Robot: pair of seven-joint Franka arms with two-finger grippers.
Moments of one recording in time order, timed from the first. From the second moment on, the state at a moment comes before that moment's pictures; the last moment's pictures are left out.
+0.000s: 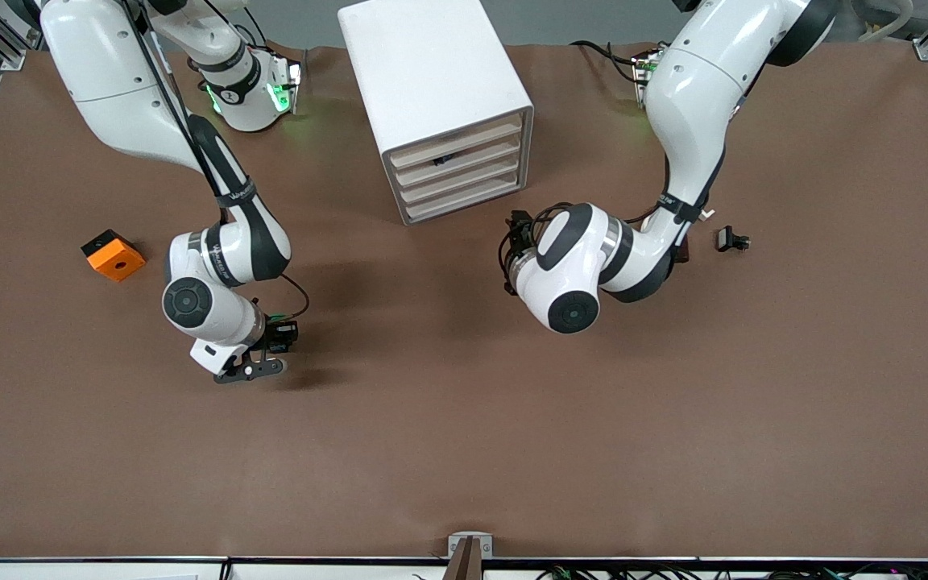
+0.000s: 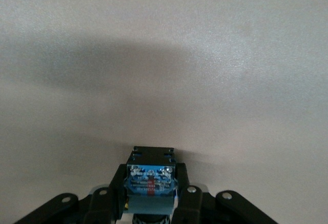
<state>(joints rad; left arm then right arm) -0.44 0.78 -0.21 -1.40 -0.45 1.67 -2.05 0.20 0.60 0.02 -1.87 -0.01 2.39 0.03</state>
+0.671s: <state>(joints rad) -0.49 0.87 -0.21 -1.40 -0.61 1.67 -2.17 0.21 0.51 0.02 -1.79 0.00 2.21 0.09</state>
